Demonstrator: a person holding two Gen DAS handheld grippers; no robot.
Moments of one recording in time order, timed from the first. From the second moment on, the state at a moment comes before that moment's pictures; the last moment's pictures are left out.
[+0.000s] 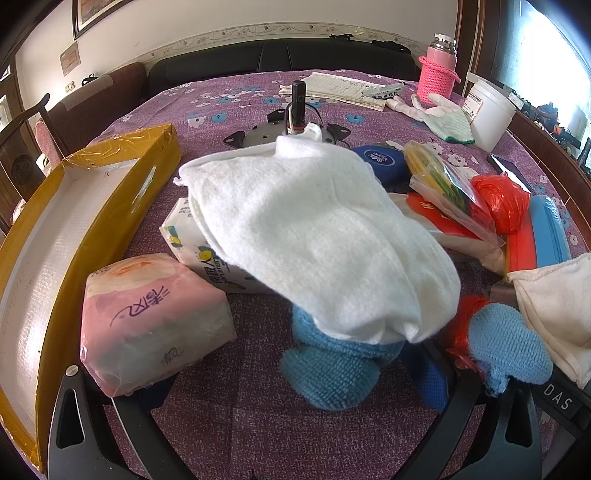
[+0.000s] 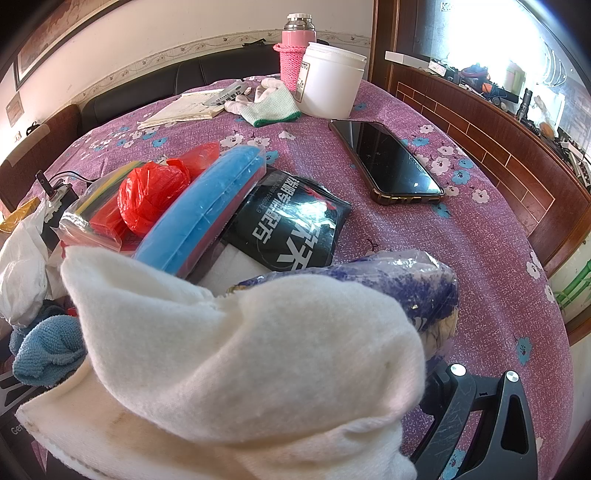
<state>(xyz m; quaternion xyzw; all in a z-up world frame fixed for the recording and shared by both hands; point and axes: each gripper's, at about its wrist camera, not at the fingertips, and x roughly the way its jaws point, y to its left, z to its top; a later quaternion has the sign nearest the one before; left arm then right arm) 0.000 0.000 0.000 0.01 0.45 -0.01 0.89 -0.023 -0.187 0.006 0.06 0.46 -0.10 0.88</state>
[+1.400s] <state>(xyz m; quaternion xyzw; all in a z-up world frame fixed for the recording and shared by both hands) -0.003 0.002 0.001 0.01 0.47 -0.03 0.88 -0.023 -0.189 0.008 0.06 0.47 -0.07 0.88</state>
